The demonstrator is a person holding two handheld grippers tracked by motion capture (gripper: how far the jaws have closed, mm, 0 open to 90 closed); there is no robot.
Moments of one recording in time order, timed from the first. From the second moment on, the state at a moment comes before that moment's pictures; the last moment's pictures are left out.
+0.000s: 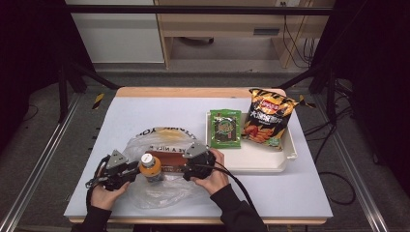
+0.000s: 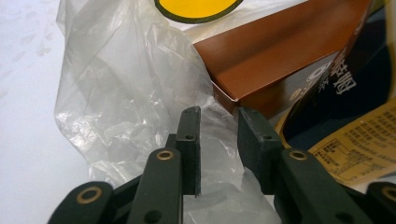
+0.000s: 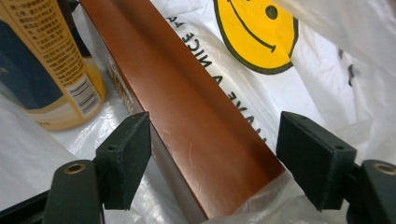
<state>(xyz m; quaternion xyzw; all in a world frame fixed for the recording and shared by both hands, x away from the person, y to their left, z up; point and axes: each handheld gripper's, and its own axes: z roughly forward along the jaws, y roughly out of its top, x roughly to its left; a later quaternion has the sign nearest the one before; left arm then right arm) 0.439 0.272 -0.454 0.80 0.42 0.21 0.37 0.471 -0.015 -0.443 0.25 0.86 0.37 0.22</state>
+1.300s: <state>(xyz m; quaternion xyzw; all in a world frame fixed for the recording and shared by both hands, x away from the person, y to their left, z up) 0.436 0.282 -0.439 0.78 0.42 0.22 0.40 0.463 -0.015 -0.446 0.26 0.86 0.42 0.13</state>
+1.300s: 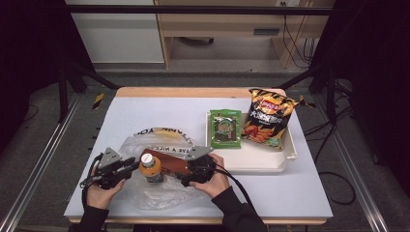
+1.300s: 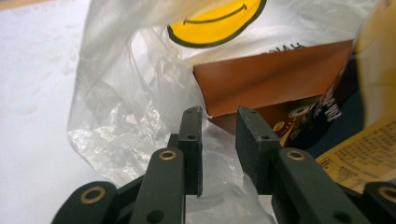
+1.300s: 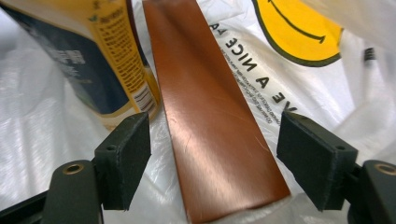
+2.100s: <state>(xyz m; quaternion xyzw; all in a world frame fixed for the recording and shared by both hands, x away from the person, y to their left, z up) 0.444 0.288 -0.440 0.78 0.43 0.23 0.40 0.471 -0.004 -0.454 0.25 0.88 0.38 0.11</state>
